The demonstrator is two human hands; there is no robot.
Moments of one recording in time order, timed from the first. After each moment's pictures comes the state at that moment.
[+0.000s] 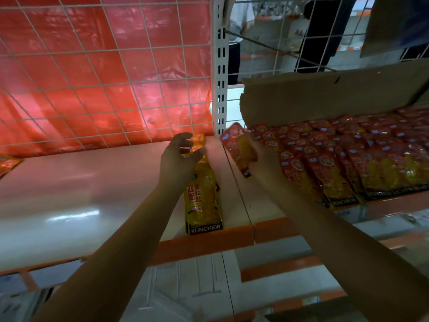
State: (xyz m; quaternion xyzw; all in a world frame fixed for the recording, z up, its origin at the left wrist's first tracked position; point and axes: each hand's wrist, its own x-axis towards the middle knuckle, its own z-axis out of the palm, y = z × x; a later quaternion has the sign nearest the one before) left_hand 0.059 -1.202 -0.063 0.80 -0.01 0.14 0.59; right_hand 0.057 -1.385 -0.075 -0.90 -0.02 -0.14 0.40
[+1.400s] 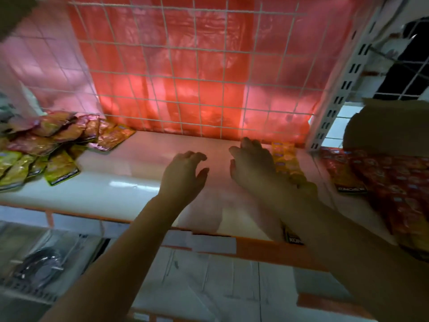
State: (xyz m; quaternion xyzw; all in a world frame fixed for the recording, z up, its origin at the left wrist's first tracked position) left_hand 0.004 -1.017 -0.067 0.96 -0.01 0.20 0.22; right_hand 0.053 -1.164 -0.041 -0.97 -0.22 -0.10 0.02
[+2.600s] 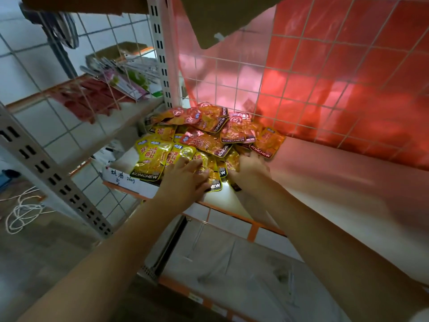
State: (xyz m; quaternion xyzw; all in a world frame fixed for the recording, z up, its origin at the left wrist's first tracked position) left_hand -0.076 -0.616 -0.108 0.99 -0.03 0.11 0.00; right_hand 0.023 -0.765 -0.094 -0.97 -0.20 0.05 0.12
